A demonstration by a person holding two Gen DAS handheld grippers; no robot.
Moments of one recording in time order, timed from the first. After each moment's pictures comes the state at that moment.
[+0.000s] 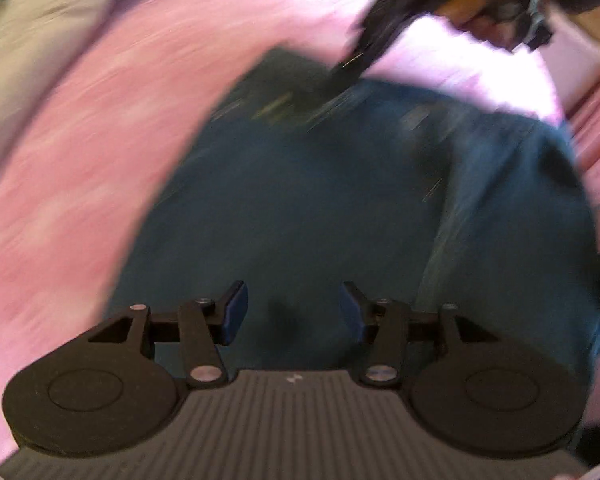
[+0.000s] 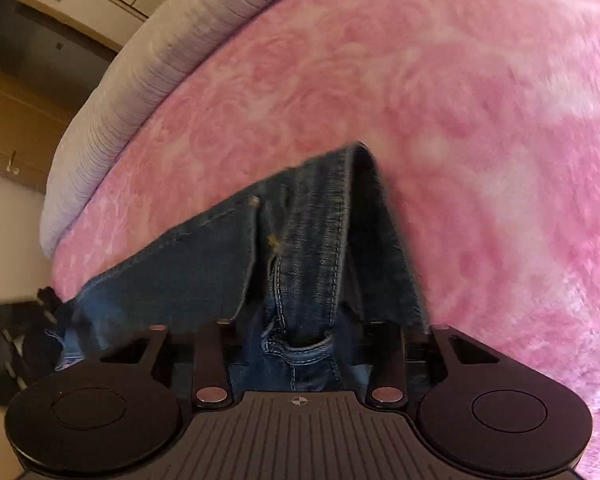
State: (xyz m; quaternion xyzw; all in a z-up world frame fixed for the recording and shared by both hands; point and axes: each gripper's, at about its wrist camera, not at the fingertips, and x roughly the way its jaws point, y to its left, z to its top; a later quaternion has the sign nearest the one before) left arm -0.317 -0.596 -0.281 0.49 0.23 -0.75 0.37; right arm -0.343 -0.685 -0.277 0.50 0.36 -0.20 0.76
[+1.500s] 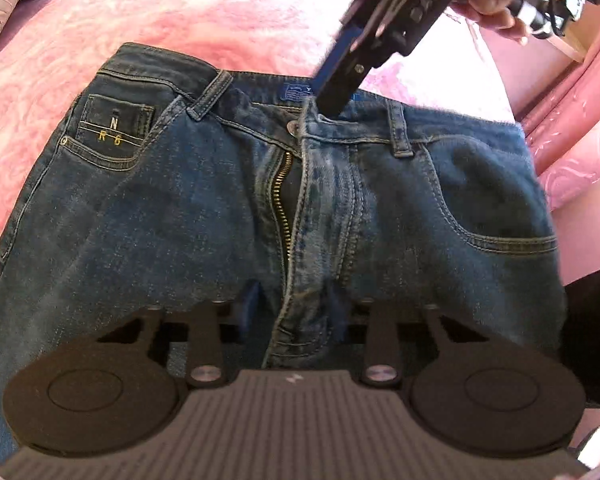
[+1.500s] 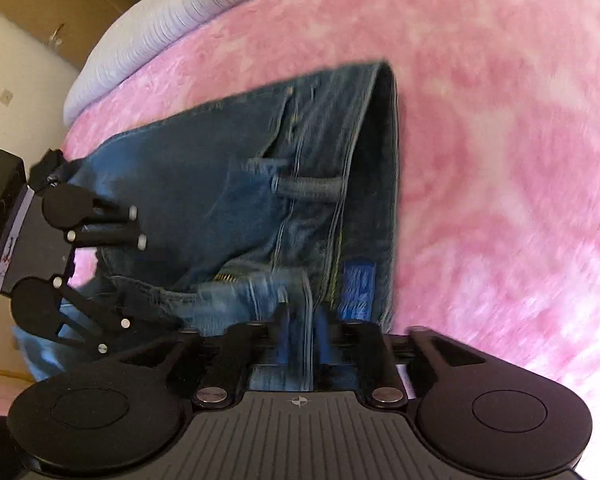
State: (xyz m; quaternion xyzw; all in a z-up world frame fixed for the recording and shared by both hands) left arm -0.412 -0.593 -0.313 0.50 0.26 -0.76 0.32; right arm -0.391 -0.610 -0.263 0.35 0.45 -0.12 0.81
